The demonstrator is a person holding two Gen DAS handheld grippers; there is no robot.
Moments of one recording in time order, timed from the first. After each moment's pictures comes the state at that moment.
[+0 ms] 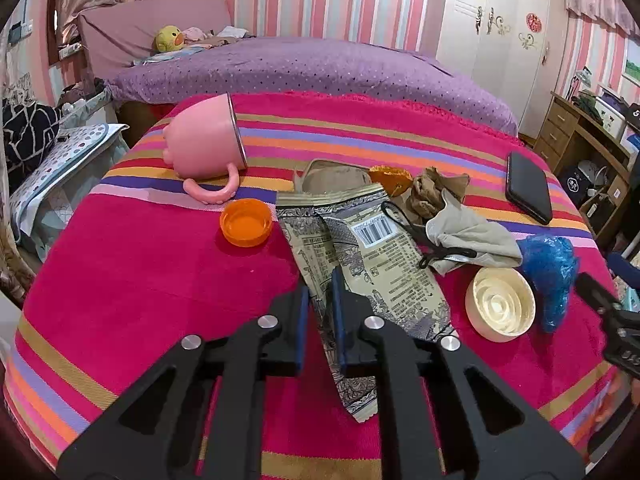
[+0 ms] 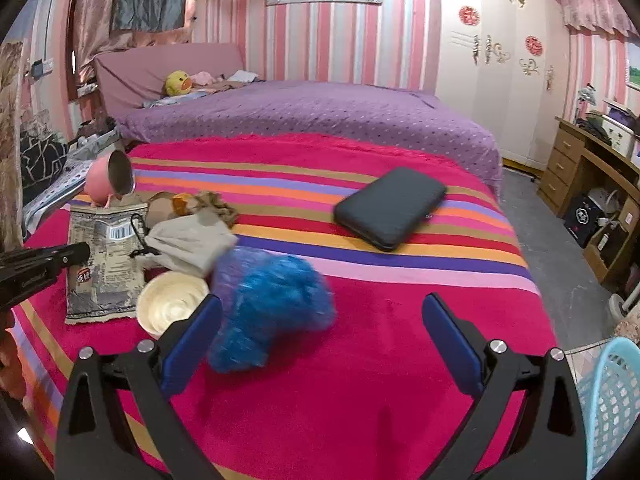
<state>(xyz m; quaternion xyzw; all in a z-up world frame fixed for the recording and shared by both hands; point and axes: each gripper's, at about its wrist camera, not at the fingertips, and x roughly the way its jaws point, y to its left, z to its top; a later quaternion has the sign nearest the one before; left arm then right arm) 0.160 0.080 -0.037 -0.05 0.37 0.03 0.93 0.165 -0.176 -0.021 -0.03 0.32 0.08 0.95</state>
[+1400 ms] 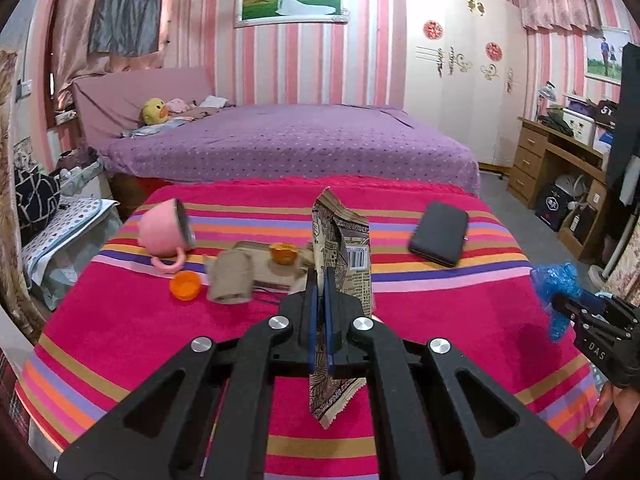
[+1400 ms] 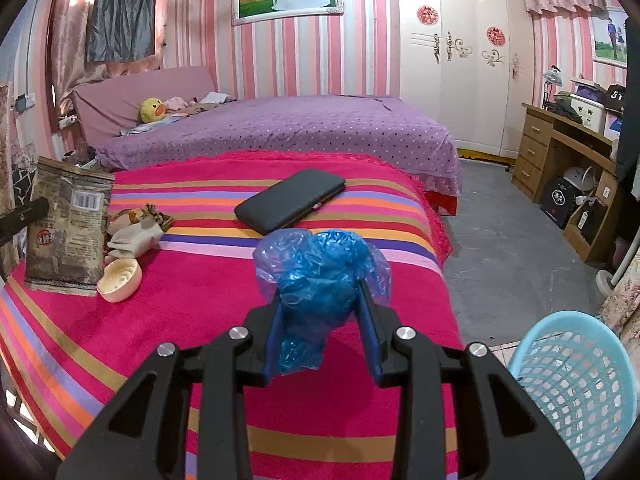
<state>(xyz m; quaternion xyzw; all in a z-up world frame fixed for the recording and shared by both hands) 0.106 -0.029 0.032 -0.01 0.26 0.01 0.96 0.116 -0.306 -0.007 0.01 0.29 0.04 0.96</state>
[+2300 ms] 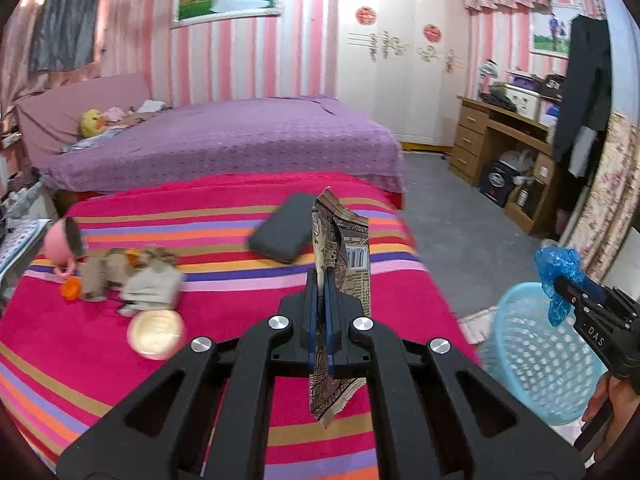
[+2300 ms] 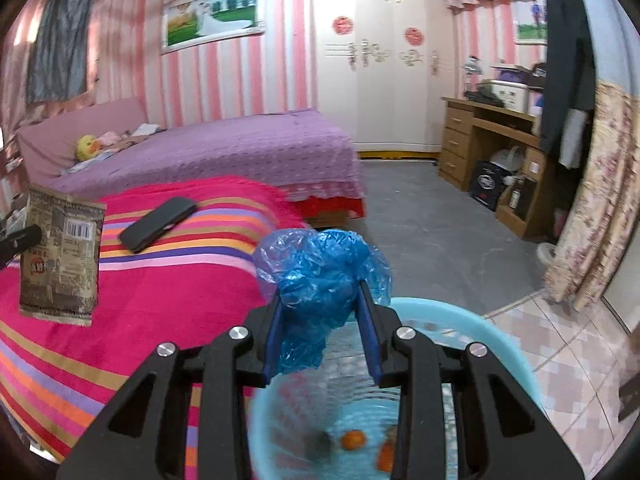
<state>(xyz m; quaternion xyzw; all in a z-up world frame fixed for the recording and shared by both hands) 0.098 -0.211 0.044 0.01 0.28 -0.10 0.96 0.057 -0.475 0.007 0.05 0.26 -0.09 0.96</state>
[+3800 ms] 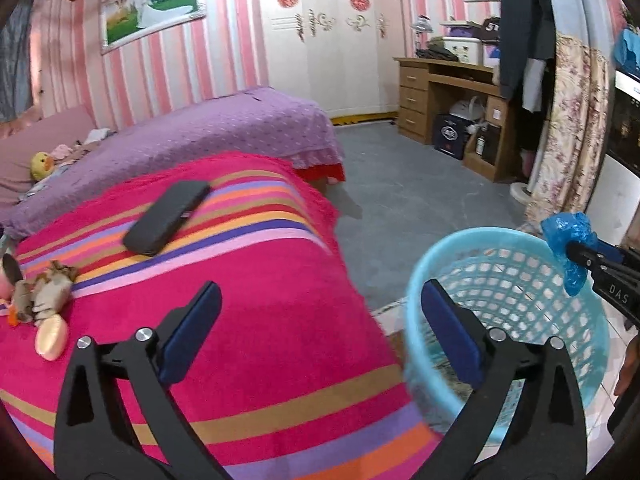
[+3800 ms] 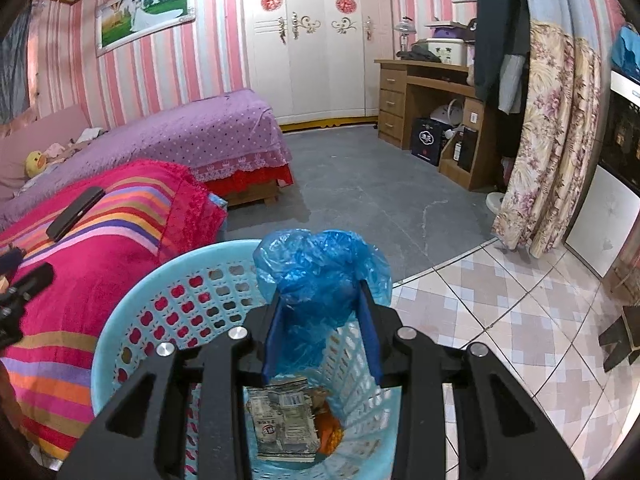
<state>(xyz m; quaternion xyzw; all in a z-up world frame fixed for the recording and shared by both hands) 0.091 -0.334 -0.011 0.09 0.28 -0.16 0.94 0.023 -0.582 -0.034 0.09 0.30 -0.17 0.93</state>
